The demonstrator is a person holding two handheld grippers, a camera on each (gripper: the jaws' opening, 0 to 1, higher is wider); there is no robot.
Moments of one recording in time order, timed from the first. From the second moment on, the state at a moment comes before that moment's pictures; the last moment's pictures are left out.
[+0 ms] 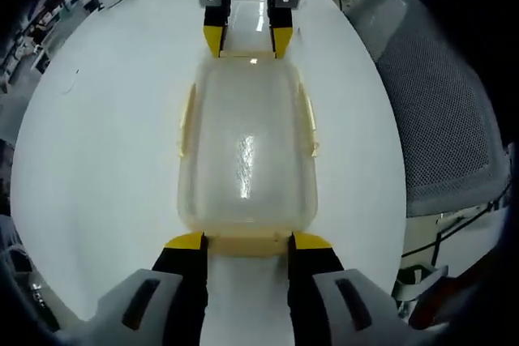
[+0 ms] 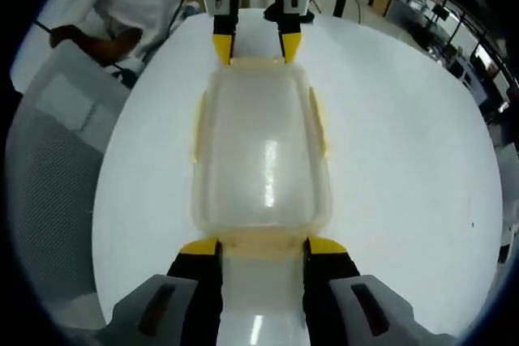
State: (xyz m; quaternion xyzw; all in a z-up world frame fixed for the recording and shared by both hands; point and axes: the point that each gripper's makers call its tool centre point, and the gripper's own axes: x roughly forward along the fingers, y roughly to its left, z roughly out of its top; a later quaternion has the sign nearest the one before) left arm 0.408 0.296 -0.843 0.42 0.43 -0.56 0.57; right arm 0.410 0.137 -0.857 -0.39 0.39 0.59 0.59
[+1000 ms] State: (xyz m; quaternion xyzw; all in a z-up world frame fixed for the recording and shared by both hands) left arm 0.402 0.295 -0.805 0.42 0.43 -0.57 0.57; right arm 0.404 0.136 -0.804 -0.38 0.38 0.60 0.59
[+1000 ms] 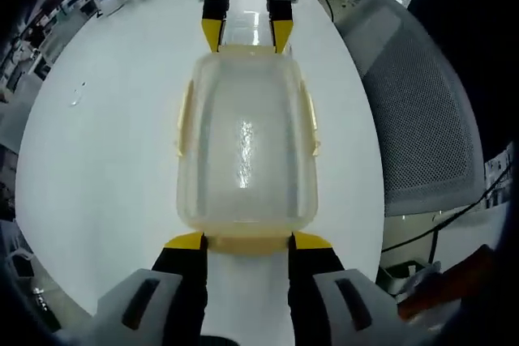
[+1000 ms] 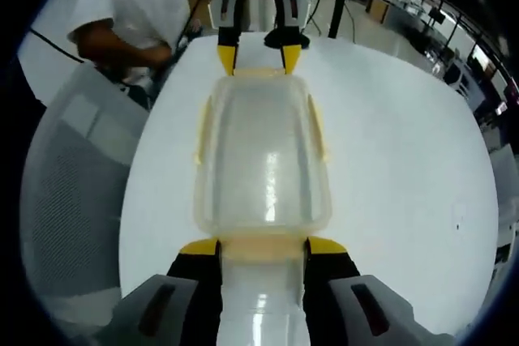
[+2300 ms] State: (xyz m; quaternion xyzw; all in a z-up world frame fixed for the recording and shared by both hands) left arm 0.400 0.267 -0.780 0.42 0.43 -0.58 0.55; right arm 0.397 0.107 -0.784 -0.38 0.40 0.59 0.59
